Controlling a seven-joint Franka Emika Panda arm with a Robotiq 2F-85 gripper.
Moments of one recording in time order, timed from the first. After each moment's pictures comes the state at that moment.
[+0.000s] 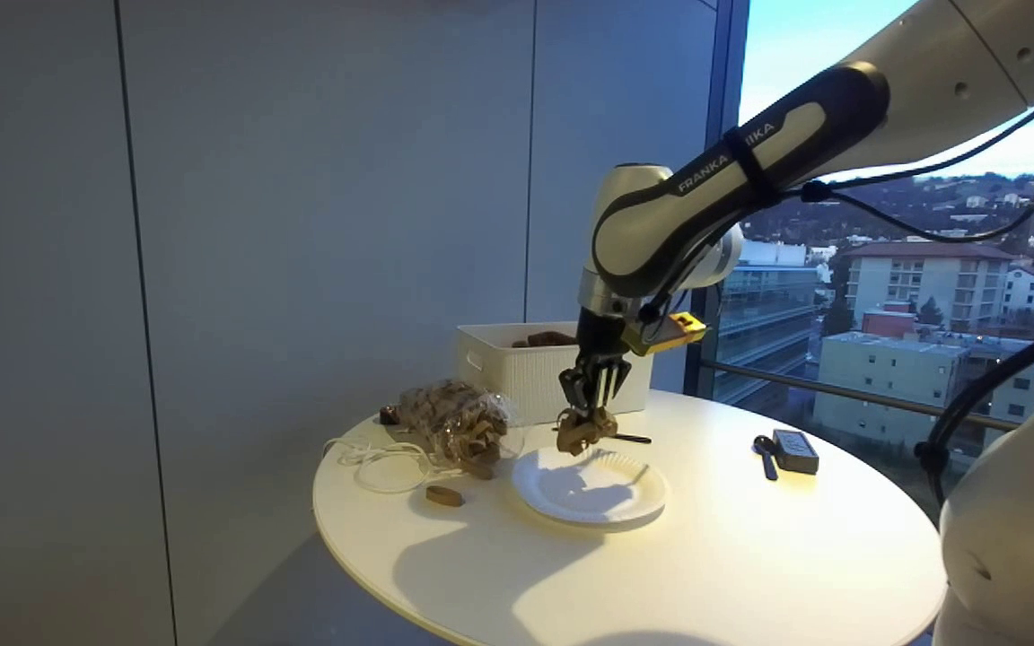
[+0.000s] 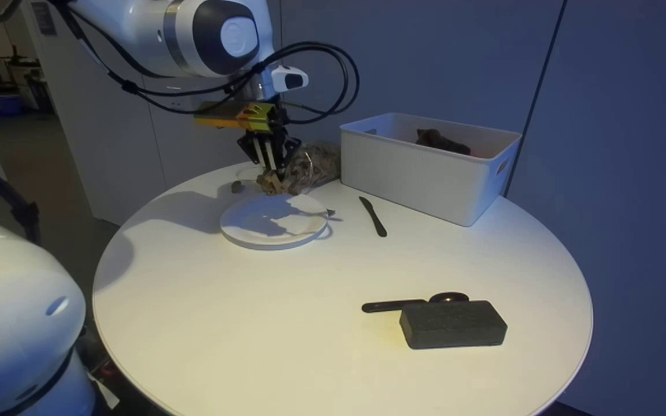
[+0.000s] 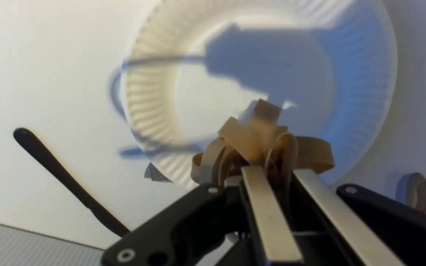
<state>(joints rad) -0.07 -0.46 0.01 -2.58 -0.07 2.33 -0.04</state>
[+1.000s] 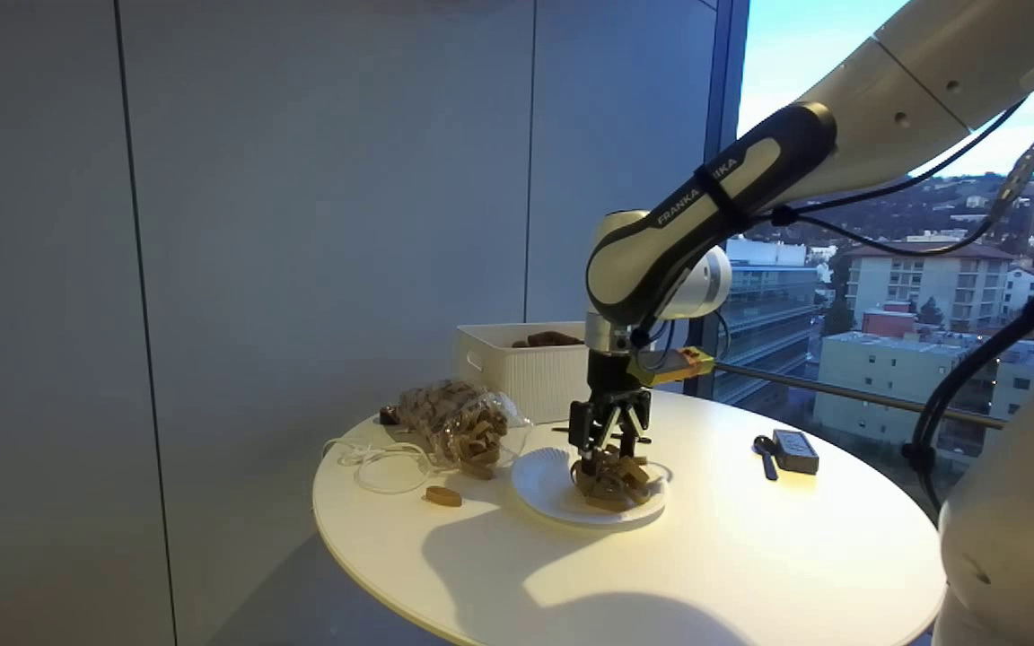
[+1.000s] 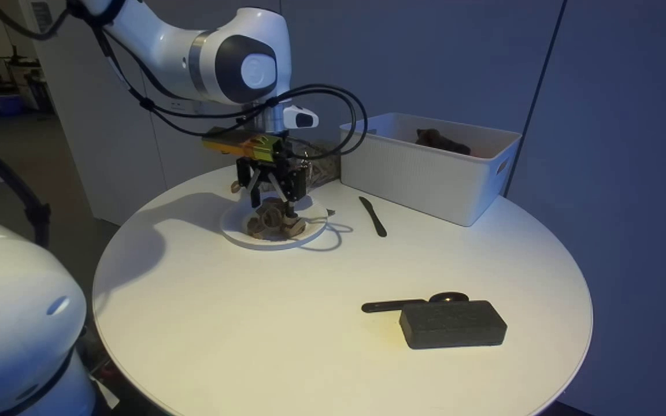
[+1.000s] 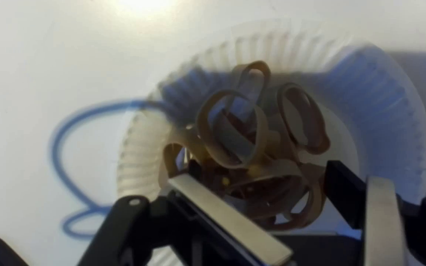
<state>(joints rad) -0.07 -0.35 -0.03 -2.59 -0.04 2.26 -0.04</state>
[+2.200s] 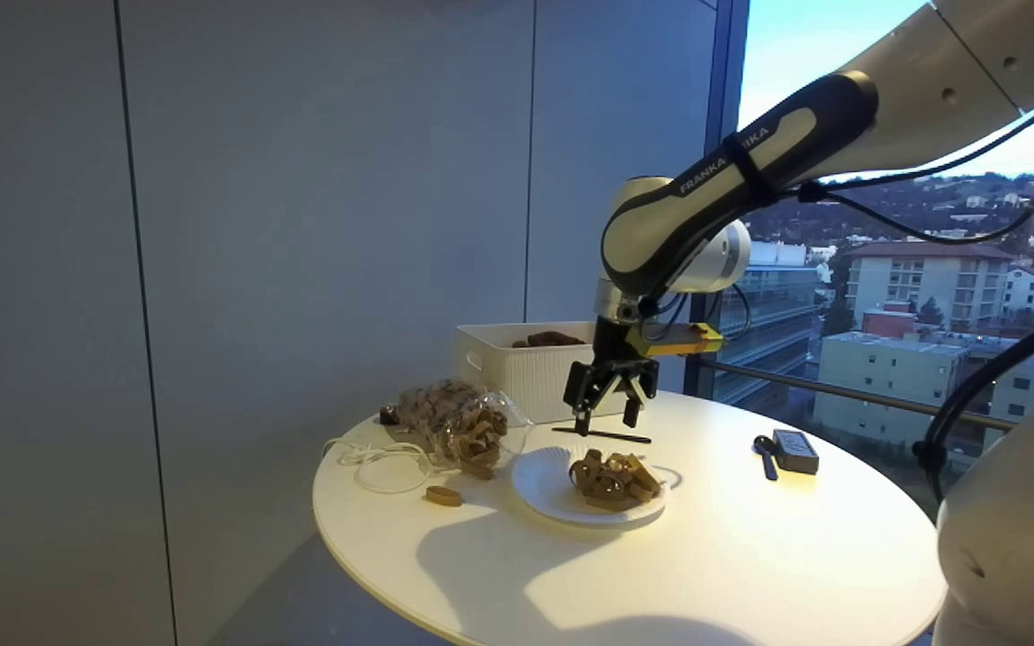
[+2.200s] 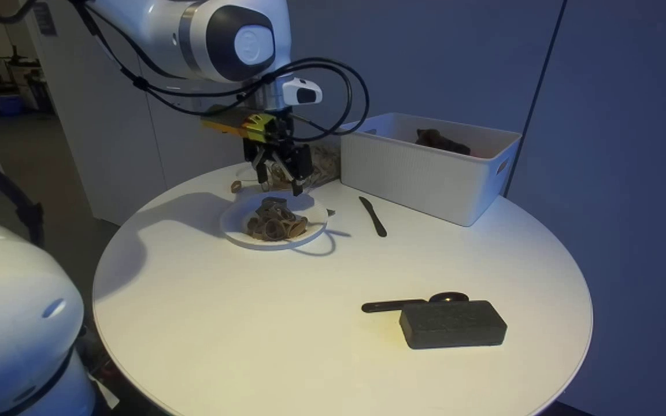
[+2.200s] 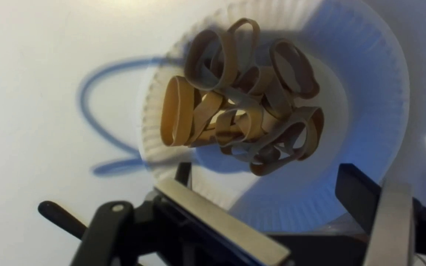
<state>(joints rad) -0.09 -0.44 -0.04 -2.58 -0.03 2.28 0.07</state>
